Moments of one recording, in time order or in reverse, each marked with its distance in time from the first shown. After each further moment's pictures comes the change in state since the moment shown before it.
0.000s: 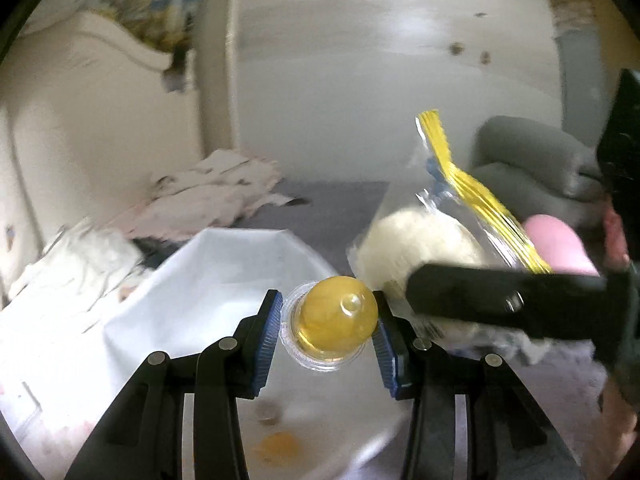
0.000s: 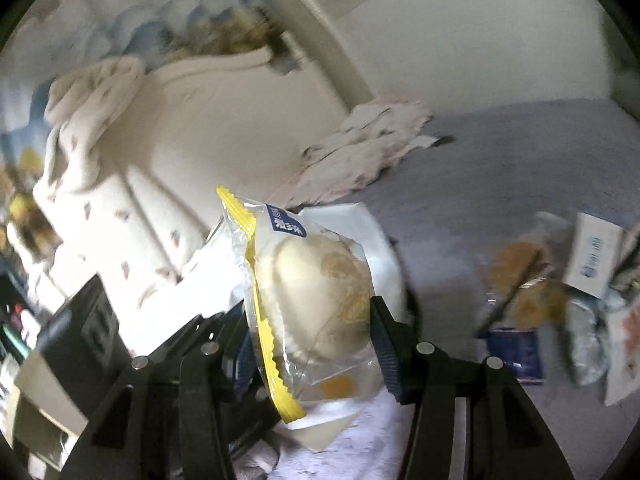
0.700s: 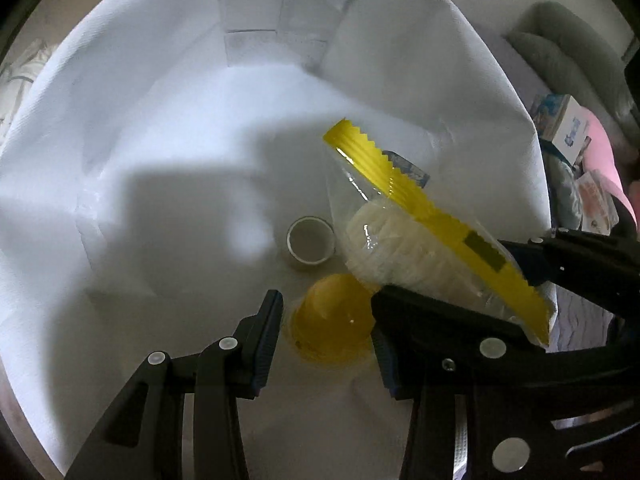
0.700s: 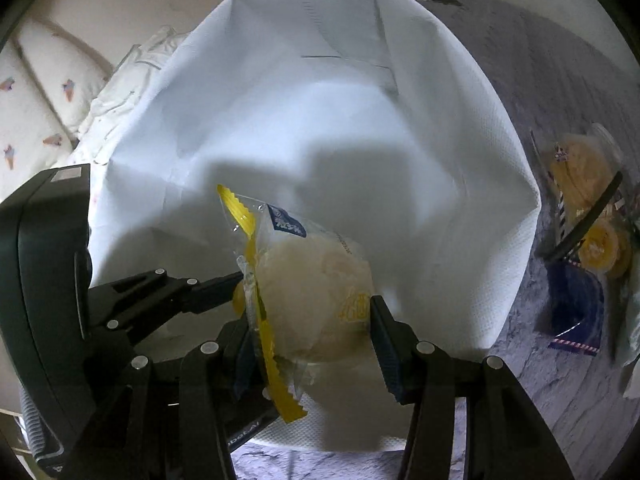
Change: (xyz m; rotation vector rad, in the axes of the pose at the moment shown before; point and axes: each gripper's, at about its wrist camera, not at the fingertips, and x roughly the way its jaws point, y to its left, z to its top) left arm 0.135 0.066 -0.083 -0.102 0.724 -0.114; right arm 0.185 -0.009 -0.053 -0.032 0.560 -0.281
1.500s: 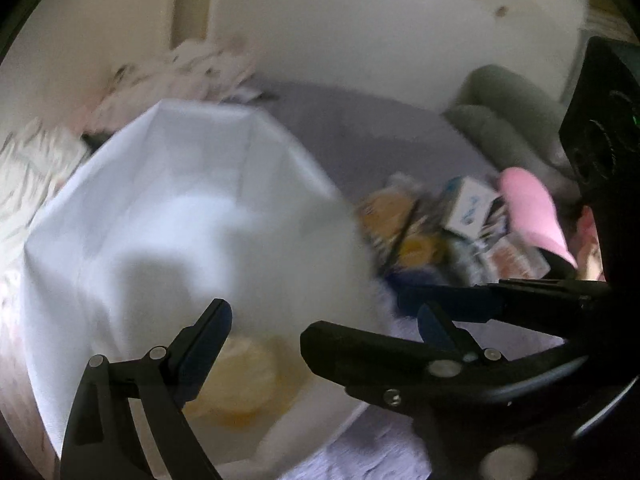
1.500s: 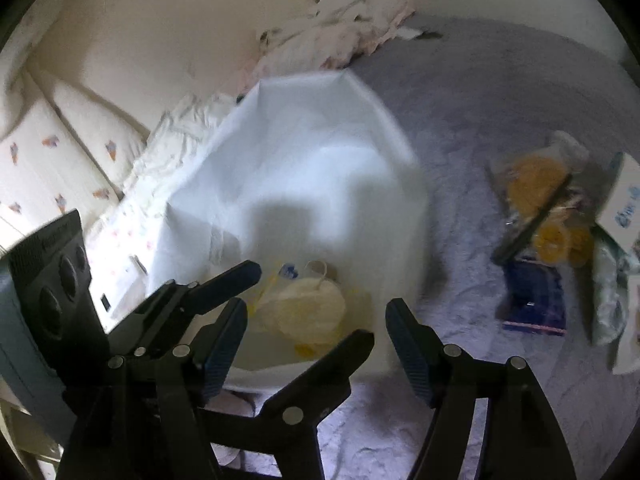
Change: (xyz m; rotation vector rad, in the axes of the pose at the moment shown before) left arm -0.084 -0.066 -0.005 0.077 -0.388 -0.118; right arm -0.107 -0.032 -0.025 0.088 -0.178 0.134
